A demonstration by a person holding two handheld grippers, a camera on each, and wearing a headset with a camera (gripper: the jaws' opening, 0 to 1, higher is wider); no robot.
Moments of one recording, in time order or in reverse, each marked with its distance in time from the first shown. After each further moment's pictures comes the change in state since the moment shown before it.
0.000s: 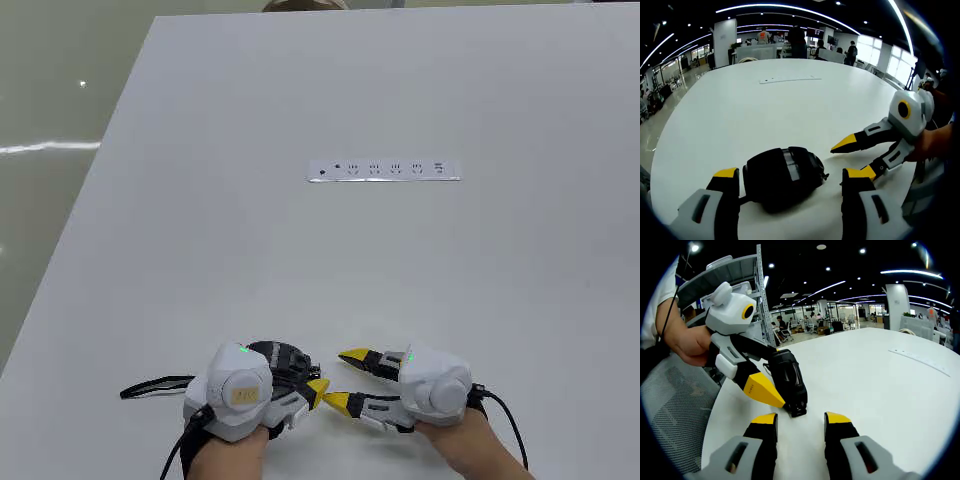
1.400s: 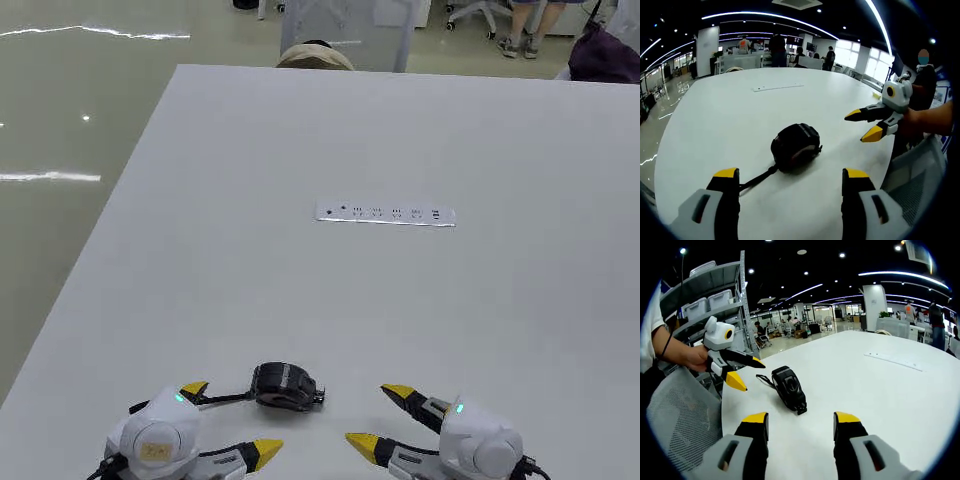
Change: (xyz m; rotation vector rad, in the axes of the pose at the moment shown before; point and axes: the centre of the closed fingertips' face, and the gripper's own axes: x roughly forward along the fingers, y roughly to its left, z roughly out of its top) left arm -0.076 0.033 -0.021 0.060 -0.054 -0.180; right arm -0.063 0.017 0.024 0.074 -0.027 -0.197
